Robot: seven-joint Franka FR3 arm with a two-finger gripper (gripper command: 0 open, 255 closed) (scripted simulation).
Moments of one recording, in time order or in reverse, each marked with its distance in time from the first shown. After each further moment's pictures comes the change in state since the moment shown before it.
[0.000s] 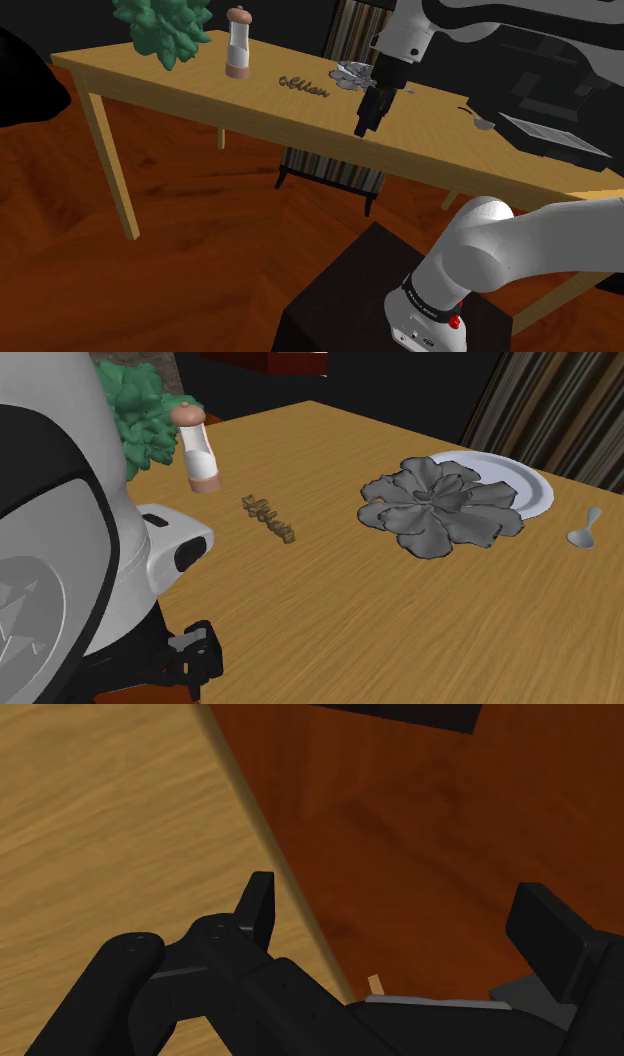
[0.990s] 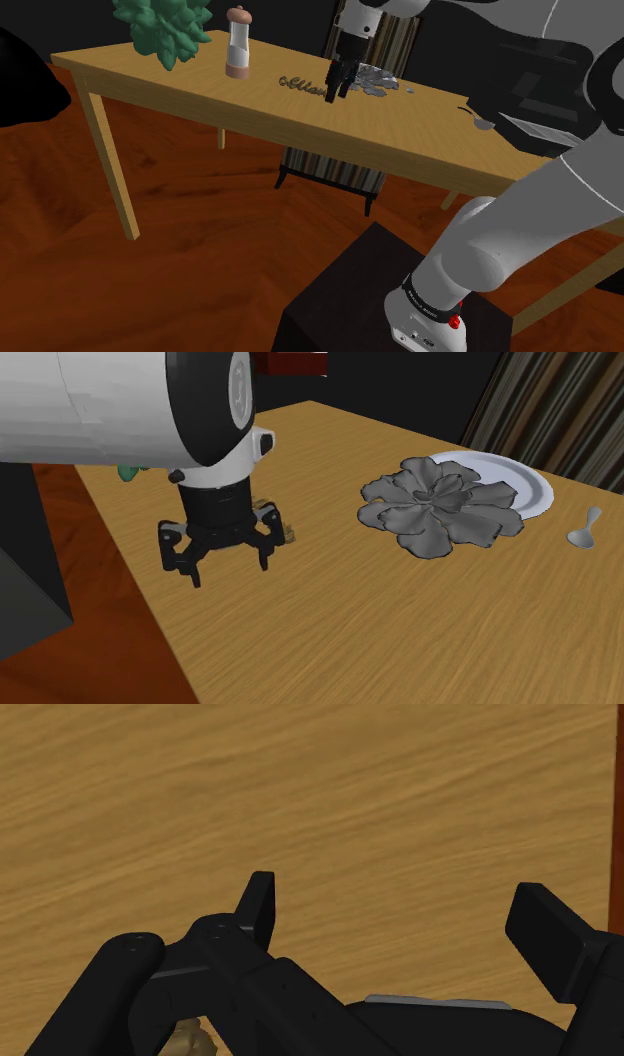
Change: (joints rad) arm -0.008 0.480 -0.100 0.400 -0.085 0.090 -0.195
